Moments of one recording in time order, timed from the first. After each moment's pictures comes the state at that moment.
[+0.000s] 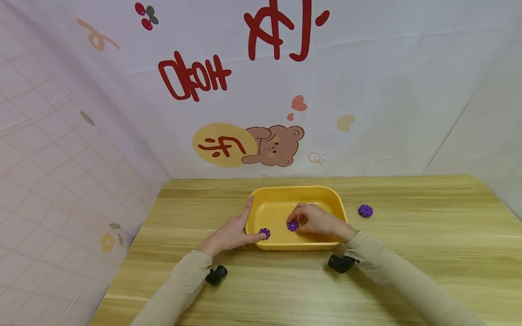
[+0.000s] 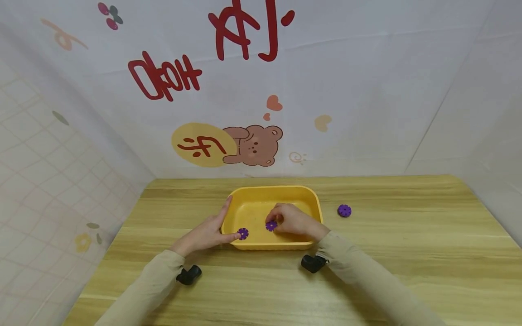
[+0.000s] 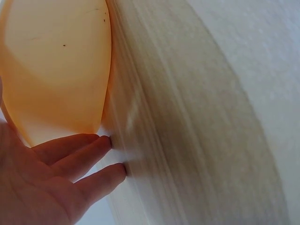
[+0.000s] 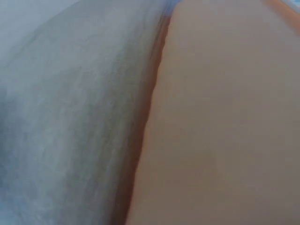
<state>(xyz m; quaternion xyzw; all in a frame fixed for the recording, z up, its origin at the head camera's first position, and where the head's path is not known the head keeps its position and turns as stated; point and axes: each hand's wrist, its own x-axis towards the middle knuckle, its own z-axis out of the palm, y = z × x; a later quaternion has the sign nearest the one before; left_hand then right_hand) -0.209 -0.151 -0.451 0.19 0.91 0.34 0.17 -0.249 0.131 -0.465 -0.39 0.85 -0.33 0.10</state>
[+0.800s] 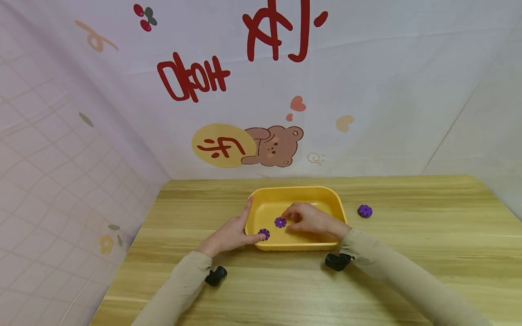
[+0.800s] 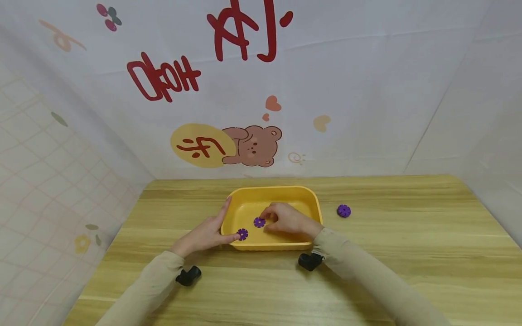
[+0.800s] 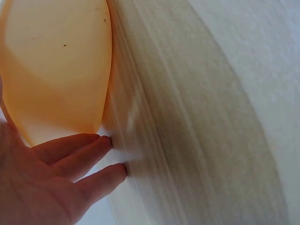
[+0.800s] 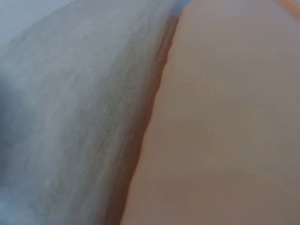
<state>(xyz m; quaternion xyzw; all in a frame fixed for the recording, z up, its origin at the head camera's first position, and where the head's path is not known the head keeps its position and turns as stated) -0.209 -0.151 -0.452 0.19 0.91 0.34 0.17 -0.254 0.119 -0.465 -0.37 0.86 -0.33 0.11</state>
